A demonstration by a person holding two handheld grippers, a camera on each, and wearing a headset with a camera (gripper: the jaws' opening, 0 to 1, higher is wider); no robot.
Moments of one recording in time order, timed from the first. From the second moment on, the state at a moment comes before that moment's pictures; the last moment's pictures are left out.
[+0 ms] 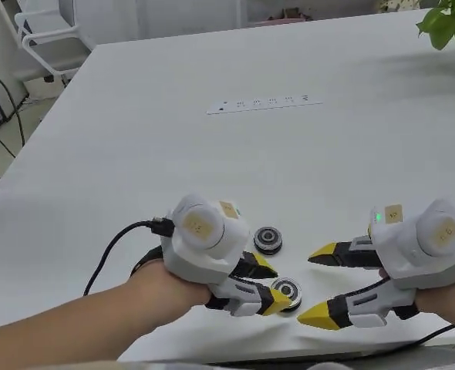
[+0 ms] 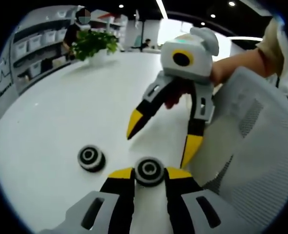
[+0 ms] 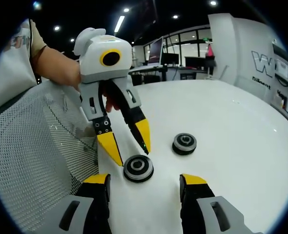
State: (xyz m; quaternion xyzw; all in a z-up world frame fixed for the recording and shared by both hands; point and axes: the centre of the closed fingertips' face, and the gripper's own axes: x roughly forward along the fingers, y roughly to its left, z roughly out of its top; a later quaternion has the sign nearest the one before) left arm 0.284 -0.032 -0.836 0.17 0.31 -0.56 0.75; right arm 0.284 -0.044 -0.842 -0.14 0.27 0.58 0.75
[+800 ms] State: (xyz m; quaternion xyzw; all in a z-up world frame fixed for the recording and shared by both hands) left arm 0.284 -0.035 -0.842 0.20 0.29 -0.55 0.75; right arm 0.286 -0.043 -0.848 -0.13 0.27 0.59 0.75
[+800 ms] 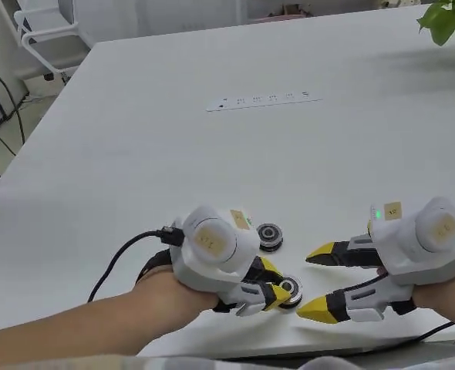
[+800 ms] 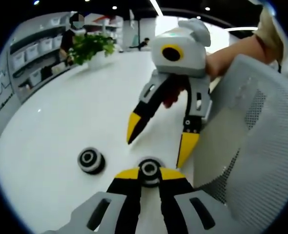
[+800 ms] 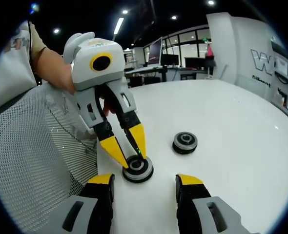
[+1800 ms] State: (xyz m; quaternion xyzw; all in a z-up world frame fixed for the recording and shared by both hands) left arm 0.285 -0.035 -0.842 0.20 0.29 -0.54 0.76; right arm 0.278 -0.029 -0.854 -0.12 0.27 0.61 0.73
